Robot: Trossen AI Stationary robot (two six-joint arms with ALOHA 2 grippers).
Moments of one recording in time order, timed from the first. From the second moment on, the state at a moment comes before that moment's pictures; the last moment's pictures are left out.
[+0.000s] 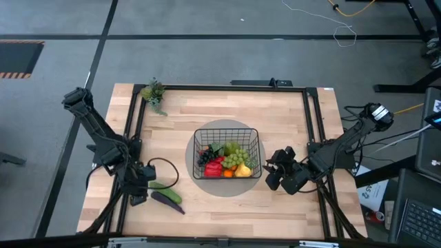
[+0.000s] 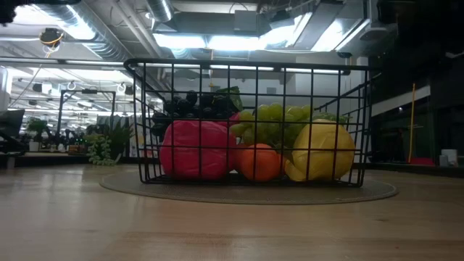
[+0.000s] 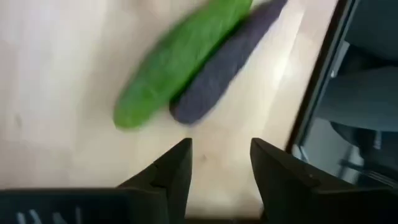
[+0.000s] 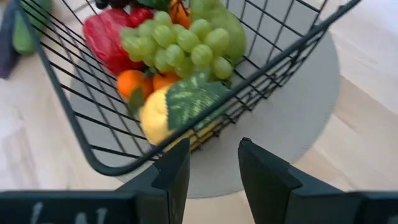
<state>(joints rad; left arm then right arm) -0.88 1.00 0.67 -0.68 -0.02 -1.28 0.65 1.27 0.78 -0.60 0.69 1.17</state>
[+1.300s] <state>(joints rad) -0.78 1.46 0.86 -0.66 -0.17 -0.87 0.65 1.27 0.78 -0.60 0.65 1.17</state>
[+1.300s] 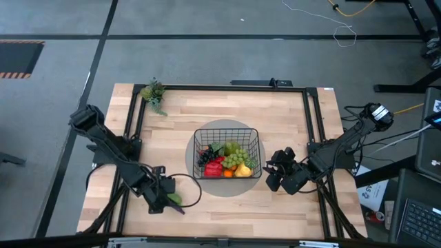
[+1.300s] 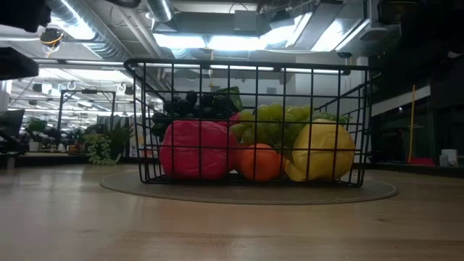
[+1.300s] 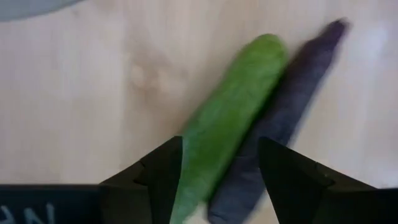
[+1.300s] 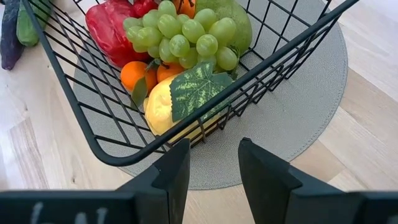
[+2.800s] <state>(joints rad) -0.77 1.59 0.86 -0.61 -0.21 -0.76 0.65 1.27 0.78 -0.60 0.65 1.17</state>
